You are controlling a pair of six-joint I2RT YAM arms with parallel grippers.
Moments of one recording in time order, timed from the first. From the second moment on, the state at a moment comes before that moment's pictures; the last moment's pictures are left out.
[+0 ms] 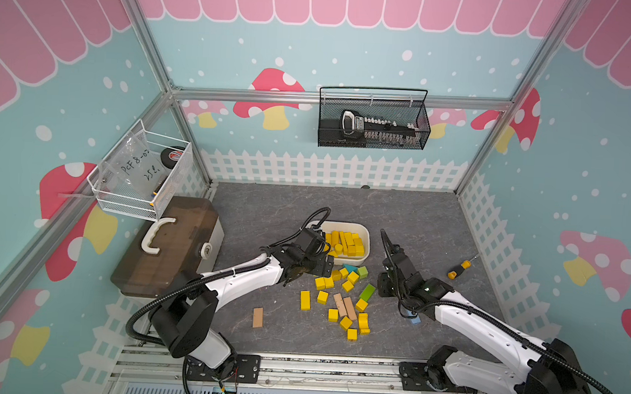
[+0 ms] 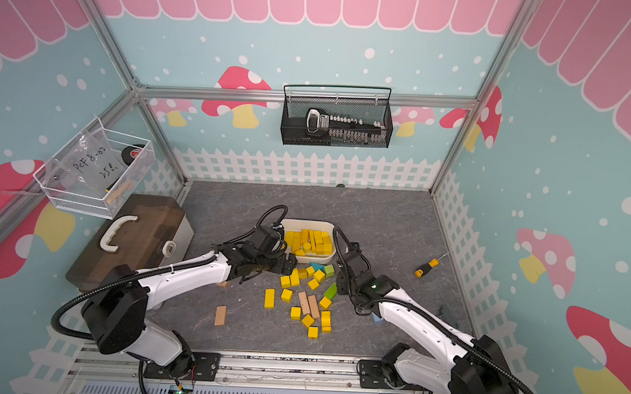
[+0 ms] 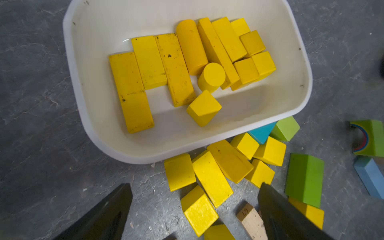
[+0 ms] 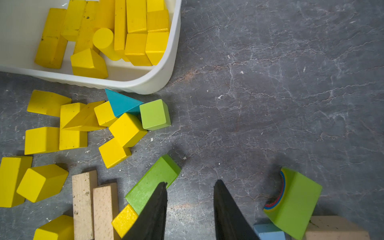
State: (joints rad) left arm -0.70 1.56 0.99 -0.36 -0.05 -0.44; right arm 0.65 1.12 0.67 -0.52 0.25 0.47
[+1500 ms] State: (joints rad) left arm -0.70 1.60 1.04 -0.44 -0.07 -0.43; right arm 0.64 0.82 0.53 -0.47 0.26 0.57
